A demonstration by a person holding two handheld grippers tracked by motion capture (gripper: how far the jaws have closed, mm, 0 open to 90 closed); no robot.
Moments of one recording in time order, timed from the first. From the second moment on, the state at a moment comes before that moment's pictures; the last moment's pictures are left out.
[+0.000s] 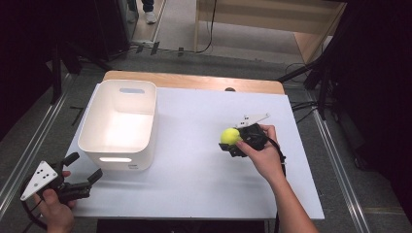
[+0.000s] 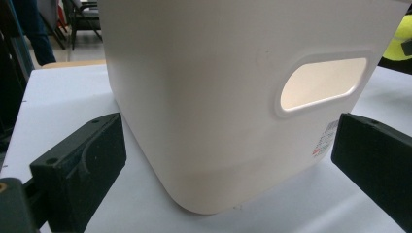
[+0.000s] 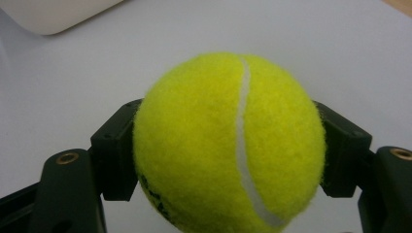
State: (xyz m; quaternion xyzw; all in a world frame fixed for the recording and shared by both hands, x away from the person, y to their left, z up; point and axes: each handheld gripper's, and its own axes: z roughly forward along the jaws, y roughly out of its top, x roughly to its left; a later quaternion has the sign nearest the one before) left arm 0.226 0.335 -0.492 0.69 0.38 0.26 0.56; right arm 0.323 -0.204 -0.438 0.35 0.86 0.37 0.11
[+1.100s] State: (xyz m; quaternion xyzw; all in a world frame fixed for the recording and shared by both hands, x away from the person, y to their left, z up) left arm 0.227 0.334 -0.492 0.69 0.38 0.26 0.56; right arm 0.332 -0.176 -0.430 0.33 0.86 0.37 0.10
